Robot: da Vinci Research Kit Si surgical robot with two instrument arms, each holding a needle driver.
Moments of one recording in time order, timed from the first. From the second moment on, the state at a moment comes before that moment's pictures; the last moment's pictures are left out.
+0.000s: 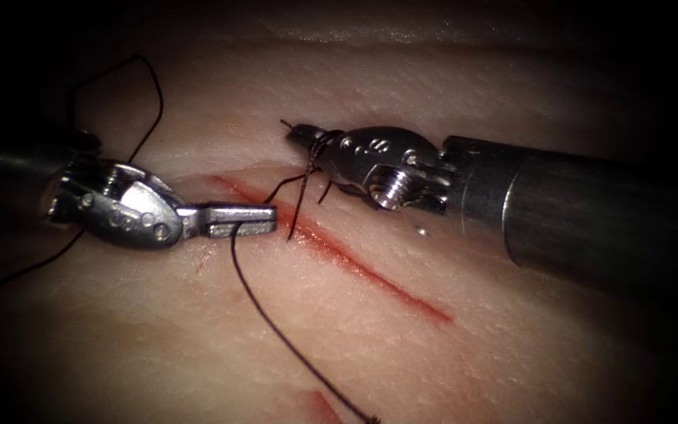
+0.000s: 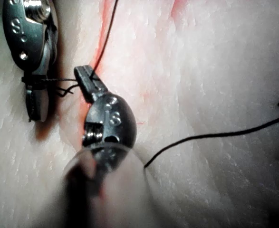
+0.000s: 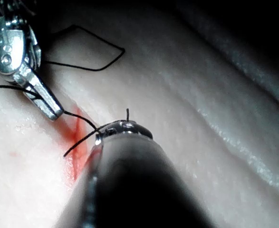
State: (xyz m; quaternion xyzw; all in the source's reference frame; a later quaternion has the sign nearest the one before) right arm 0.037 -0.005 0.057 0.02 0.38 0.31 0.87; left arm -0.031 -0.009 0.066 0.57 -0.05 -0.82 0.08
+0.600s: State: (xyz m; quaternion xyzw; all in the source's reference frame) right arm 0.038 -0.008 0.052 -0.05 0.43 0.29 0.85; left arm -0.028 -0.001 0.070 0.54 -0.02 -0.84 0.05
